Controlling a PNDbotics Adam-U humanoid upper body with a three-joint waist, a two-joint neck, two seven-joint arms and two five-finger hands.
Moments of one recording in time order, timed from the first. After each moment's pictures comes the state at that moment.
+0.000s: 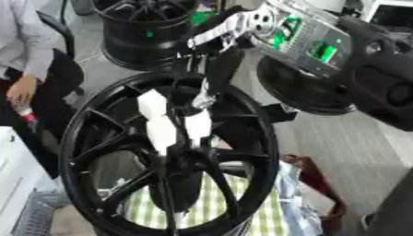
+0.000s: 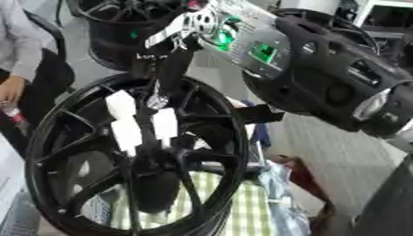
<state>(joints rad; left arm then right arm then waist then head) -0.20 0.62 0.12 -1.93 0.25 -0.10 0.40 -1.29 -0.43 0.87 -1.38 0.09 0.47 0.78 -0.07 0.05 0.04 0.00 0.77</state>
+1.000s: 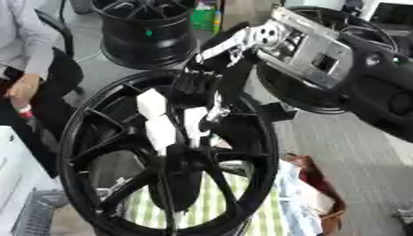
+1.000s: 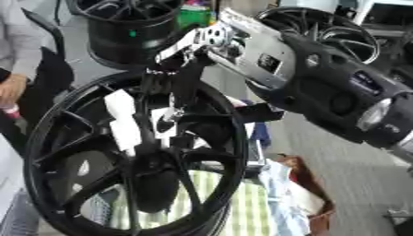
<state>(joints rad) -0.20 0.62 0.12 -1.92 0.26 -0.10 0.39 -1.23 -0.44 0.87 -1.35 0.02 0.46 0.78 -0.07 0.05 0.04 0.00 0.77</state>
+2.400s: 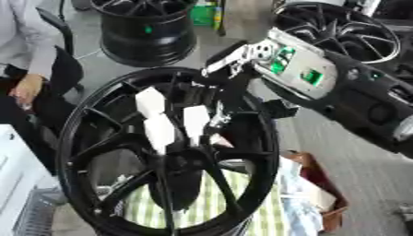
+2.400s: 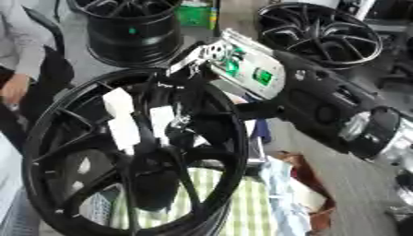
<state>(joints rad) -0.20 0.60 0.12 -1.92 0.26 -0.09 0.39 -1.17 -0.38 0.84 -1.23 0.05 0.43 0.81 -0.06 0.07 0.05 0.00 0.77</state>
